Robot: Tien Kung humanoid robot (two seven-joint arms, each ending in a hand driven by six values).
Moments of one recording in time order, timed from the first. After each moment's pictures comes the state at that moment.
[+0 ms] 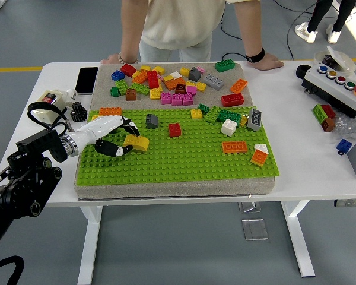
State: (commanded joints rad) left arm -0.61 0.13 -1.28 -0.78 2.27 -0.20 -0.44; right arm 0.14 -0.10 1.37 0.18 -0.75 -0.18 -0.04
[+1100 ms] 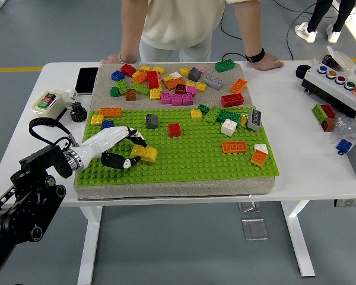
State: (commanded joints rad) left arm -0.45 0.10 -1.34 -1.00 2.27 -0.25 -0.37; right arm 0.14 -0.11 1.38 0.18 -0.75 -0.18 -0.04
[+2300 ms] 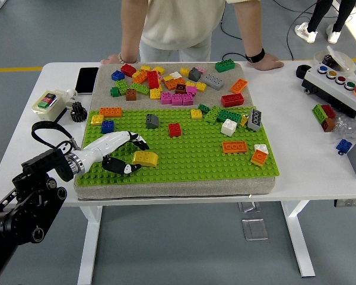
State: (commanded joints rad) left arm -0.45 0.08 -1.34 -0.96 2.27 -0.27 -0.39; right arm 0.13 -0.11 1.38 0.18 -0.75 -0.18 -0.04
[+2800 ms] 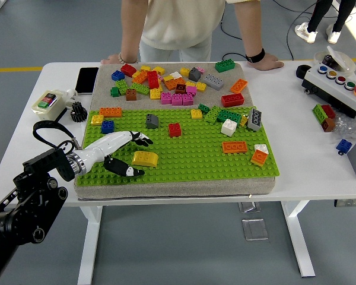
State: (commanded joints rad) left arm -0.46 0.08 -1.34 -0.97 2.27 -0.27 -0.39; right arm 0.14 -0.10 1.38 0.18 -0.74 -0.18 -0.04
